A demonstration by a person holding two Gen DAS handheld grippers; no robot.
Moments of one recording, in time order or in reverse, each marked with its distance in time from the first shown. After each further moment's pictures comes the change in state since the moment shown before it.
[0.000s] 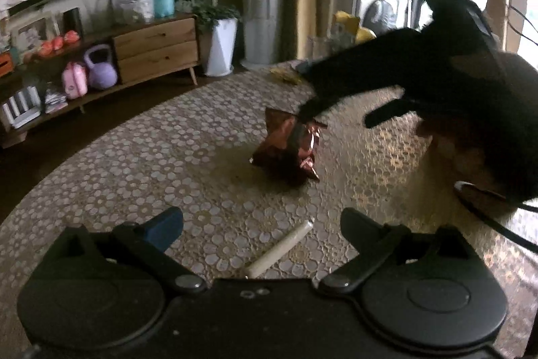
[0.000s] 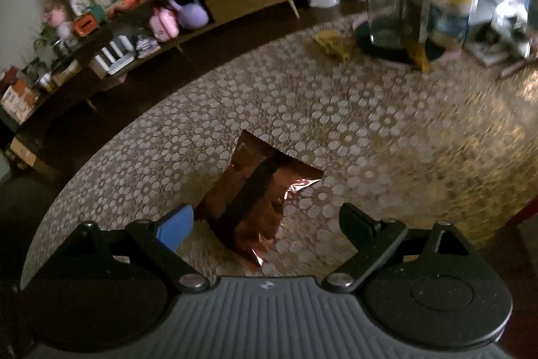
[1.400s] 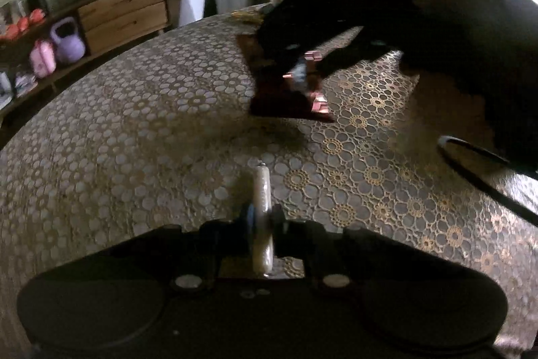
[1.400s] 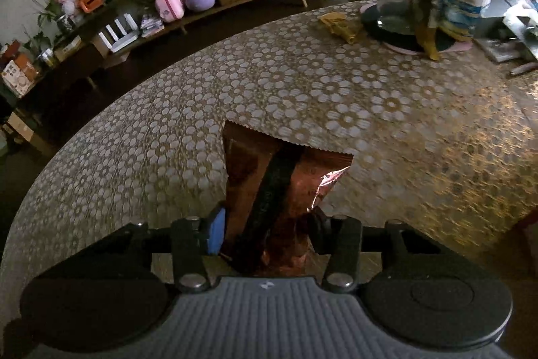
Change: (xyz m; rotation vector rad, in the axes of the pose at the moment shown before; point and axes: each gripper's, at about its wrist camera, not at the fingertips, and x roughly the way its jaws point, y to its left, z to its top) left arm 0.045 -0.039 -0.021 0.040 0.150 -0.051; right arm 0.004 -0.015 -0.017 -0.094 0.033 -0.002
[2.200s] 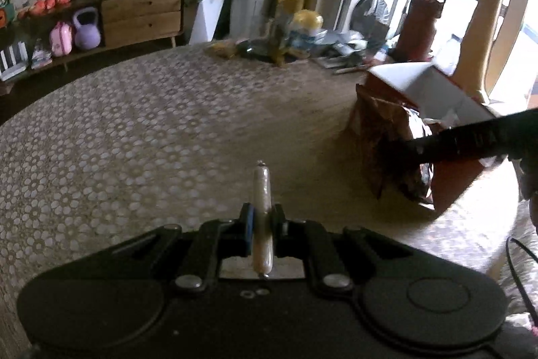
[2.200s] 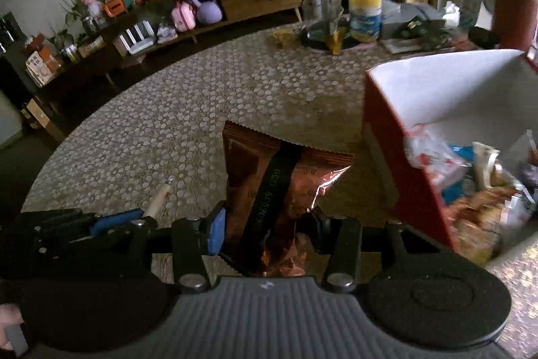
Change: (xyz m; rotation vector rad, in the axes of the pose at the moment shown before) left arm -0.085 -0.101 0.009 -0.181 -0.087 -0.018; right arm -0.192 -0.089 -0.099 -0.061 -0.066 0.029
